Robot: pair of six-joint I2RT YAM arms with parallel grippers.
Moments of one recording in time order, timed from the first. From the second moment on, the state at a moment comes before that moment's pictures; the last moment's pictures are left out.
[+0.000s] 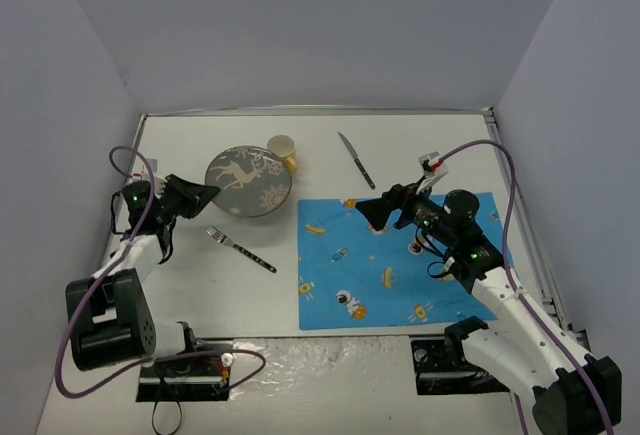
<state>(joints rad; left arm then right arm) 0.24 1.33 0.59 0.34 0.68 -0.98 0.37 0.86 0.57 0.17 -0.41 0.46</state>
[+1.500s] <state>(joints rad) -0.88 1.95 1.10 0.45 0.39 -1.02 0.37 0.53 0.87 -0.32 -0.25 0.37</state>
